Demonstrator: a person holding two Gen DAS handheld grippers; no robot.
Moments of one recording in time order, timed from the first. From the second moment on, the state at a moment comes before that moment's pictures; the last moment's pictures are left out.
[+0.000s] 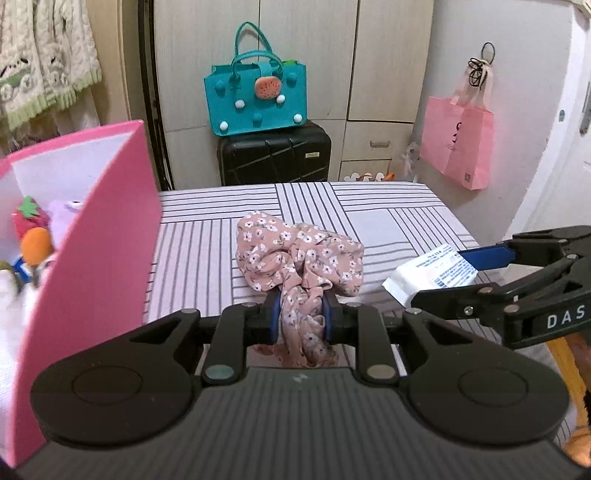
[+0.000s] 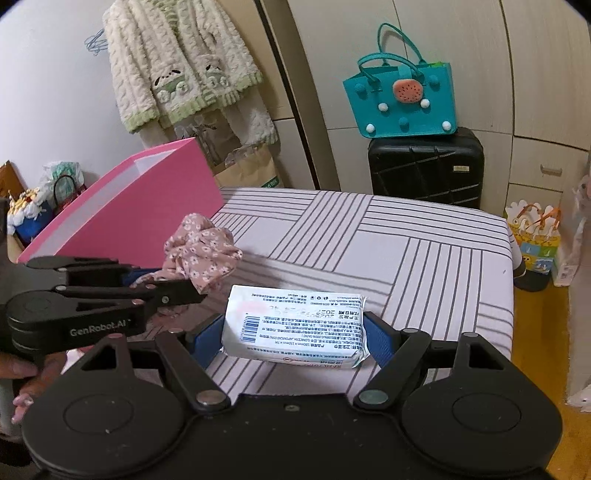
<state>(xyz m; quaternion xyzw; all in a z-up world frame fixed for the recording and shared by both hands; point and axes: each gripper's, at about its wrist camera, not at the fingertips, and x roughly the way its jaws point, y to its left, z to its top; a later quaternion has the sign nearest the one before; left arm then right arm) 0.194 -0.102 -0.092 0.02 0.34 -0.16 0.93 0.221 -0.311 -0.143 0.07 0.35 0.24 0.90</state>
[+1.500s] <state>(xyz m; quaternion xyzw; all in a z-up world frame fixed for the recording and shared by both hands) 0.119 0.076 0.021 0.02 0.35 -0.14 0.93 0.129 -0.190 -0.045 0.00 0.33 0.33 0.88</state>
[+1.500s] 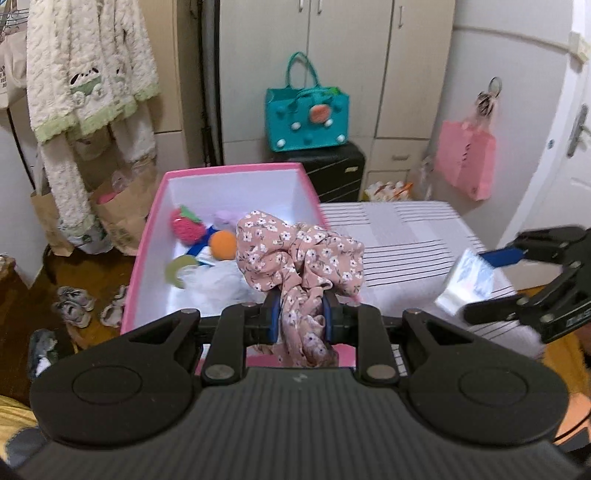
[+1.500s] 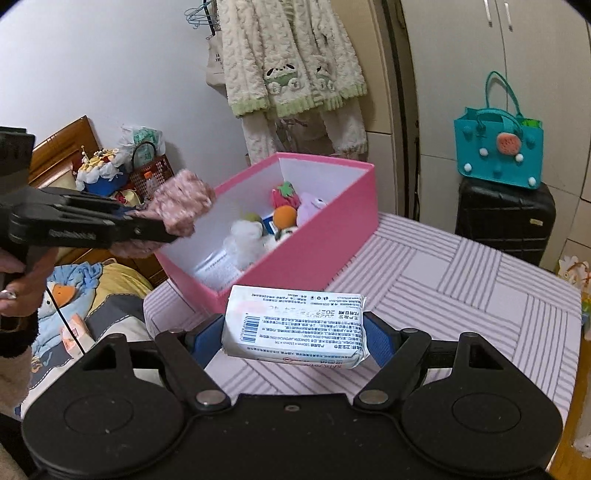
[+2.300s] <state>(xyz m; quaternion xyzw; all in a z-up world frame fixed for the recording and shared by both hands) 0.216 0.101 -0.047 0.05 0.47 -0.14 0.87 0.229 -0.109 -0.014 -0.03 0.33 0.38 0.86</state>
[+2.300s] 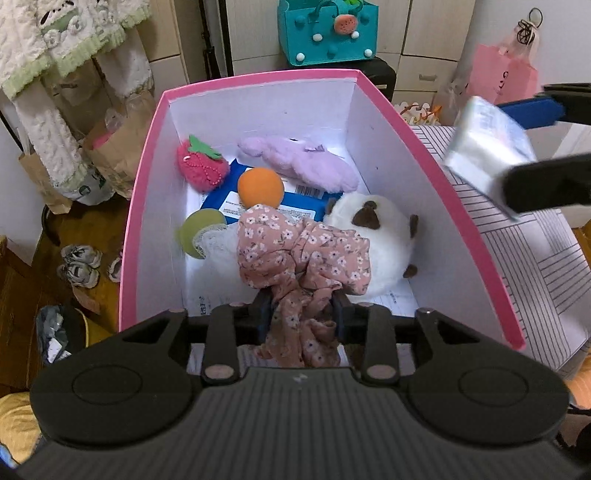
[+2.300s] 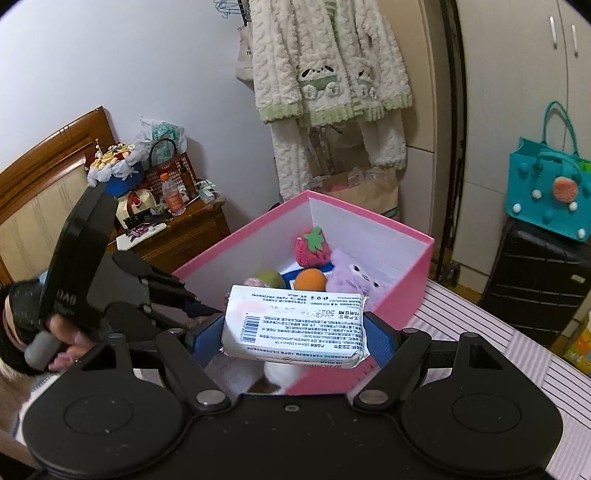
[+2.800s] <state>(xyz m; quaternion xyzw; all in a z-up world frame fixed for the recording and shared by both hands) 0.217 0.118 -0.042 0.01 0.43 -0.15 0.89 0.290 -0.046 -0.027 0.01 0.39 0.39 0.83</state>
